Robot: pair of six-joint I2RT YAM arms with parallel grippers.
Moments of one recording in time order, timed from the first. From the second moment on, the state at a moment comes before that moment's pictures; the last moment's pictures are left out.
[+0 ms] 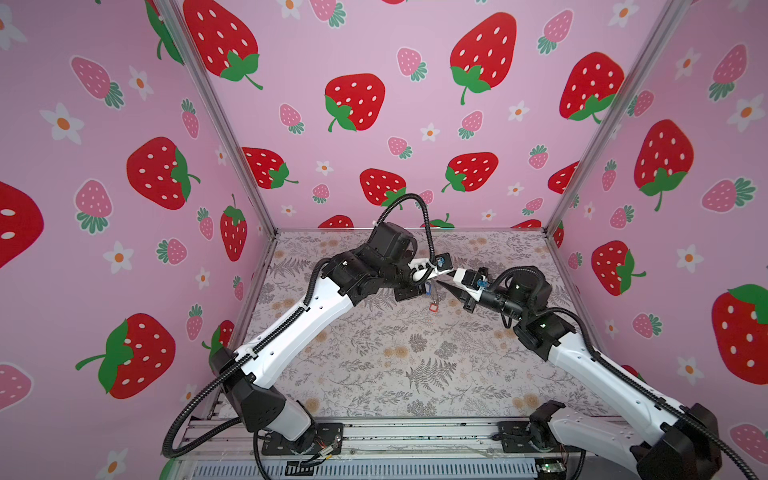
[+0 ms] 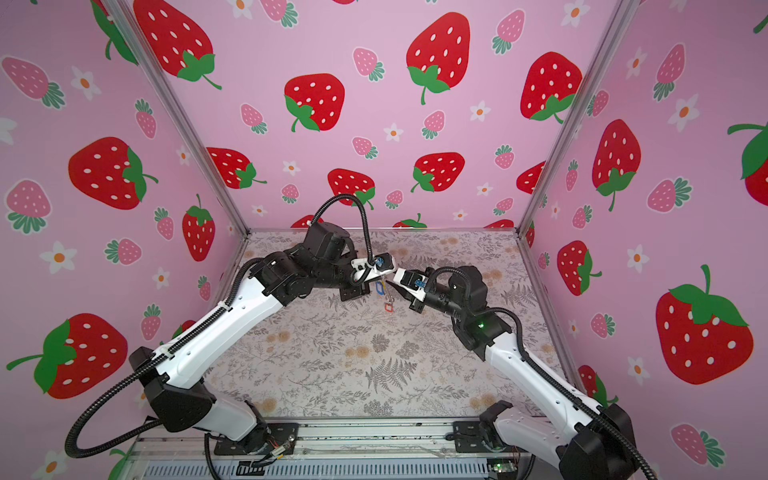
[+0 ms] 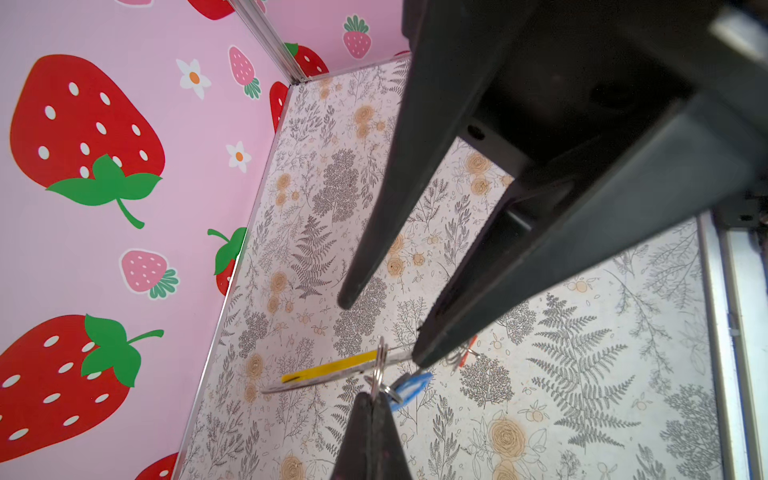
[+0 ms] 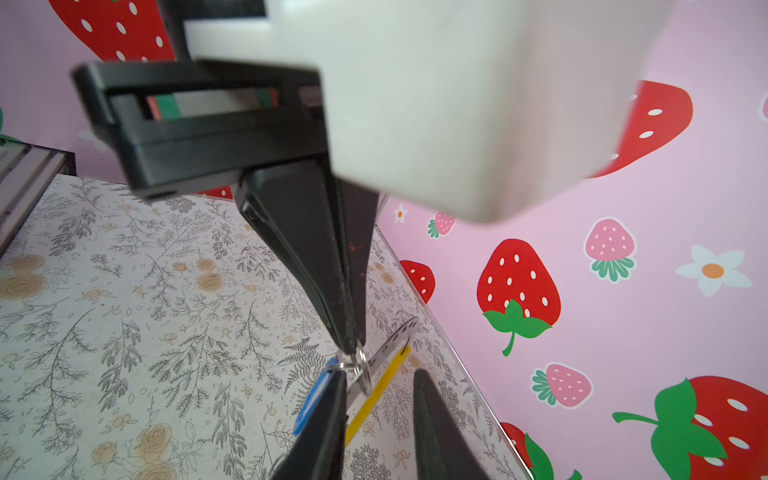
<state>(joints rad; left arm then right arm) -0.75 1.54 1.71 -0.88 0.18 0.73 0.64 1.08 0.83 0.21 -0.54 -0.53</state>
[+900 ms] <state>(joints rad) -0.78 1.59 1.81 -0.96 0.13 0.76 0.64 1.11 0.77 0.36 -0.57 -0.46</state>
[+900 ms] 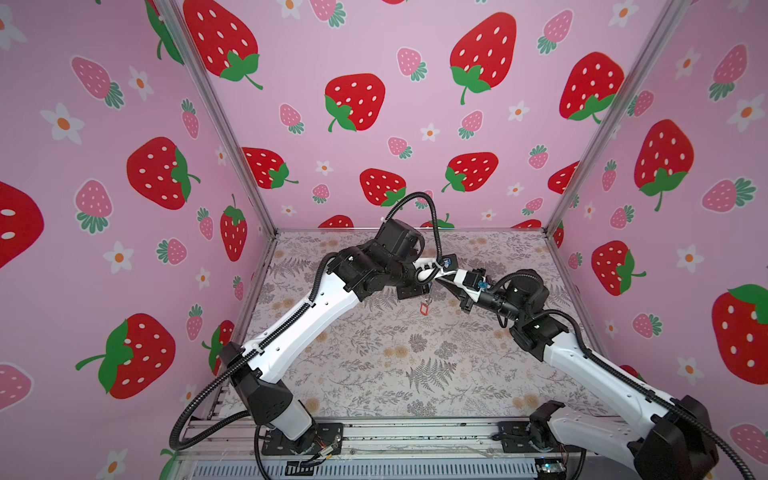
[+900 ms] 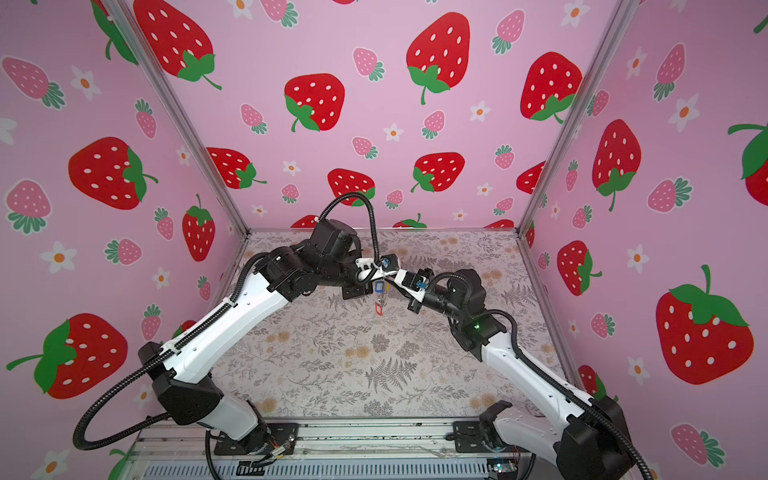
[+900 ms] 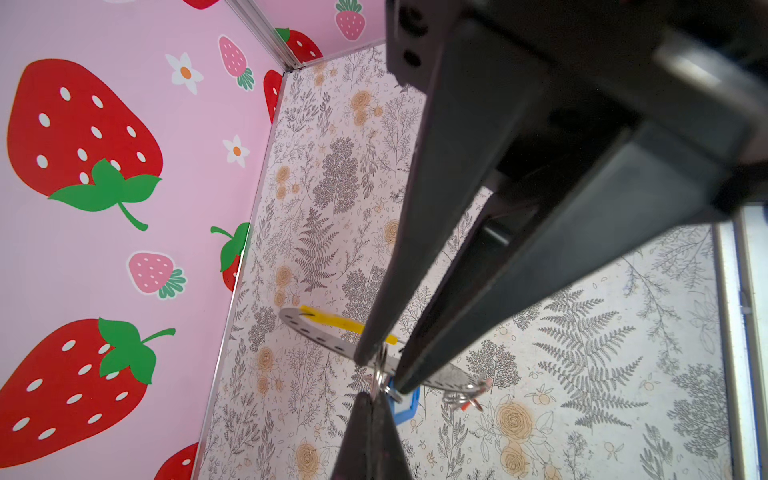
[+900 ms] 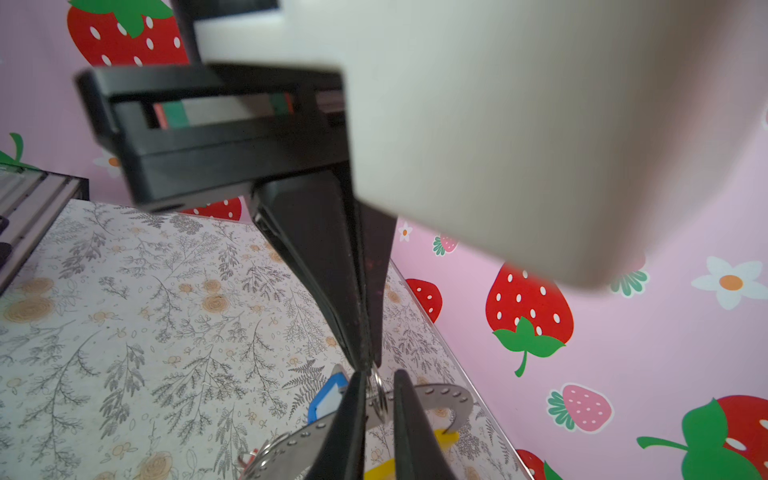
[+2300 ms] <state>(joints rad) -0.77 1.56 1.81 -0.96 0.20 0.75 0.64 1.09 0.74 0.42 -0.55 -0.44</state>
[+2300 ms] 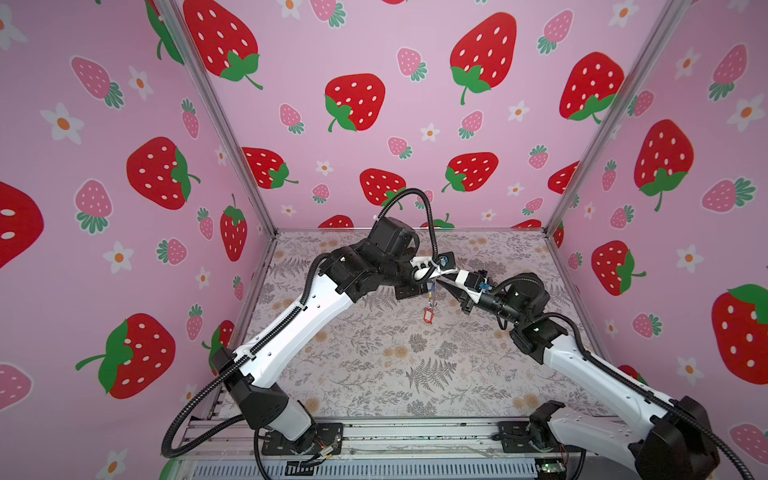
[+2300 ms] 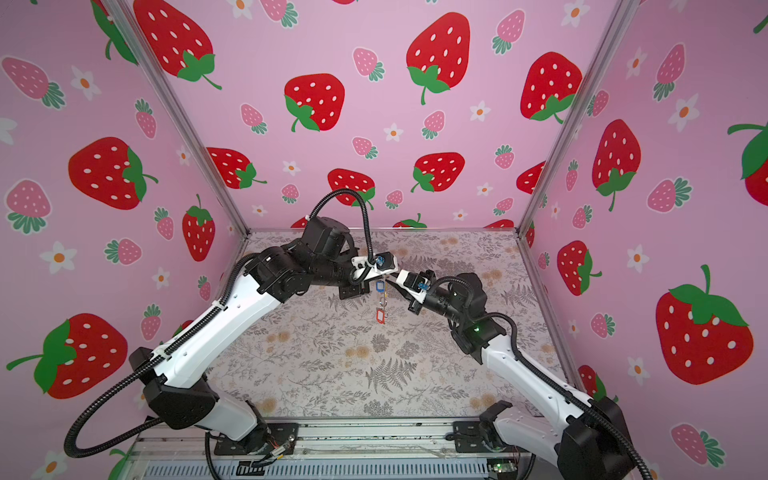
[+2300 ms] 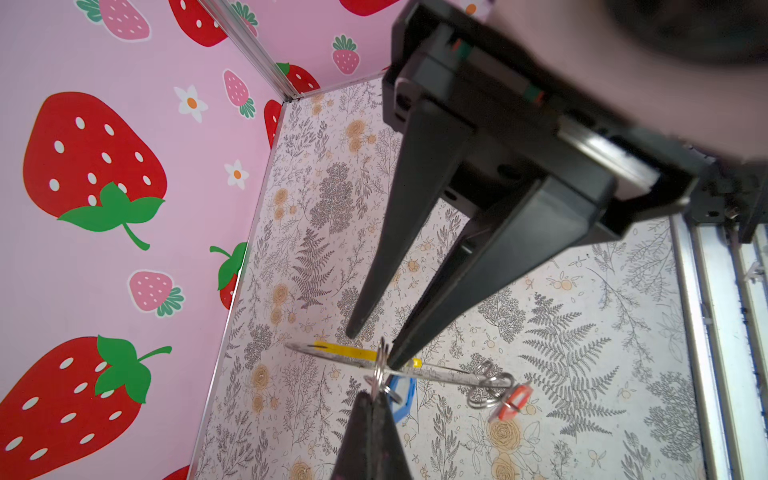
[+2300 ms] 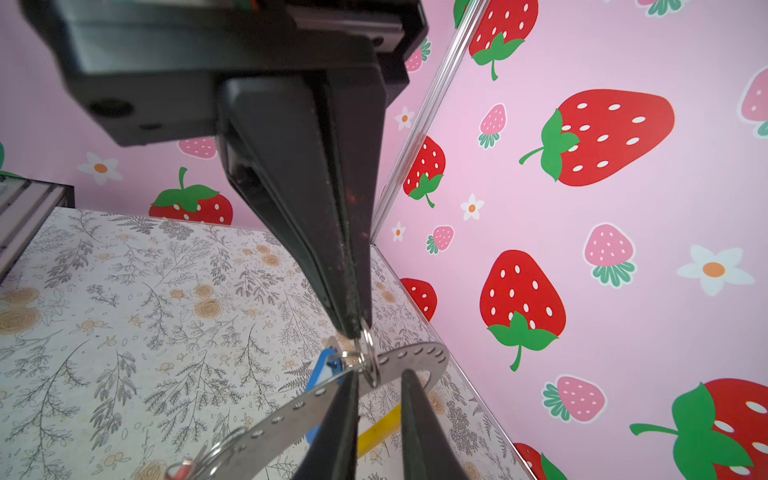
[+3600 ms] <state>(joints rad) -0.67 1.39 1.51 -0.70 0.30 0.58 0.64 1.12 0.69 0.67 -0.60 -0.24</state>
